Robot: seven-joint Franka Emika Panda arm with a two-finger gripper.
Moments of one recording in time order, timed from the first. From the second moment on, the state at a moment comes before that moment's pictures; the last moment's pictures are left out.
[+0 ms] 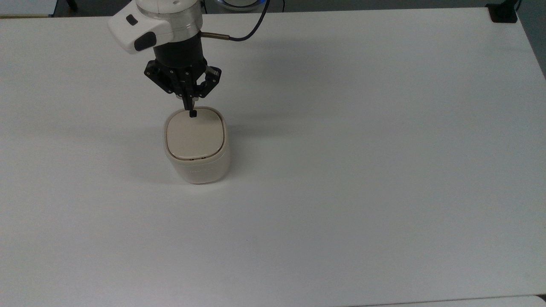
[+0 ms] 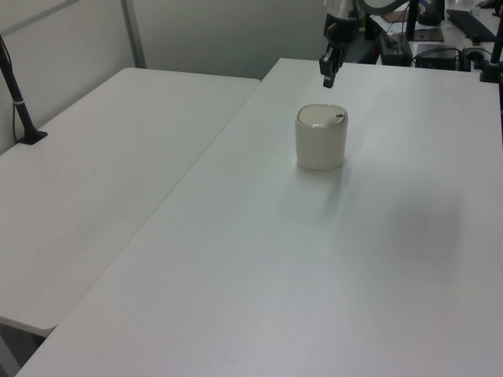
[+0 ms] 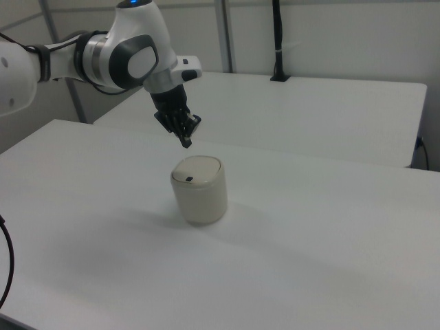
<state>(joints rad) 0.15 0.22 -0.22 -1.61 0.03 2.01 0.02</state>
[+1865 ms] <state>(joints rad) 0.14 0.30 -0.22 -1.67 0.14 2.01 -0.16</state>
